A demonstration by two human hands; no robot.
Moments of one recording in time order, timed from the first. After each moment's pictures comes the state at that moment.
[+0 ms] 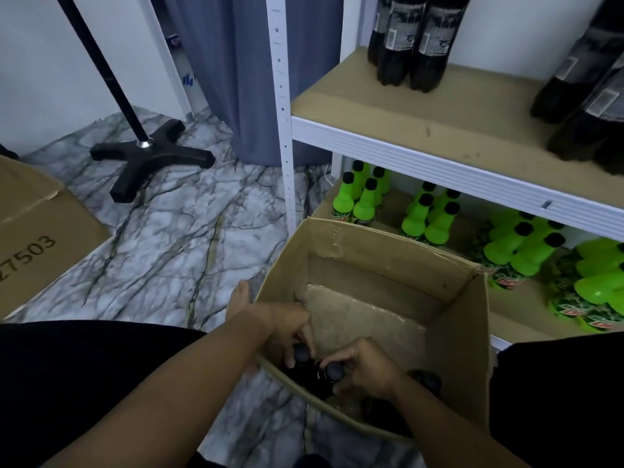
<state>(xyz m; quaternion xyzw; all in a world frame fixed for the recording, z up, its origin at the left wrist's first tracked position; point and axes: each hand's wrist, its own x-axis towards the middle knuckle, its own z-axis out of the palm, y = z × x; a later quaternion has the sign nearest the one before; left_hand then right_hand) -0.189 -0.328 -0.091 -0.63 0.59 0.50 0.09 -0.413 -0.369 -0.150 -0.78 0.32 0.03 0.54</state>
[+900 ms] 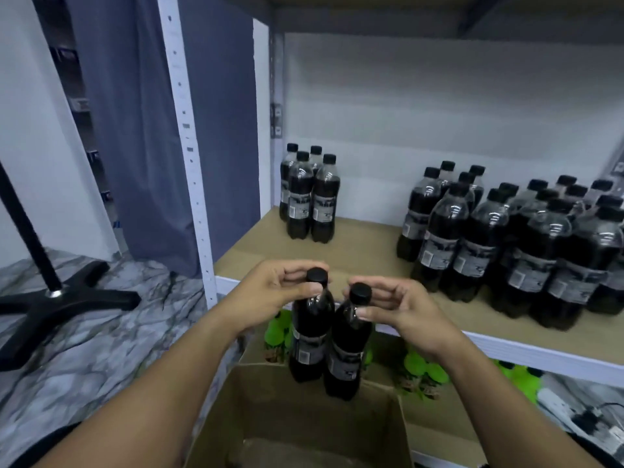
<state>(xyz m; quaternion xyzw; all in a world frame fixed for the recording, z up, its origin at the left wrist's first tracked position) -0.228 -0.453 0.185 -0.46 0.61 0.42 -0.48 -0.477 -0.512 0.173 -0.69 0.31 -0.34 0.56</state>
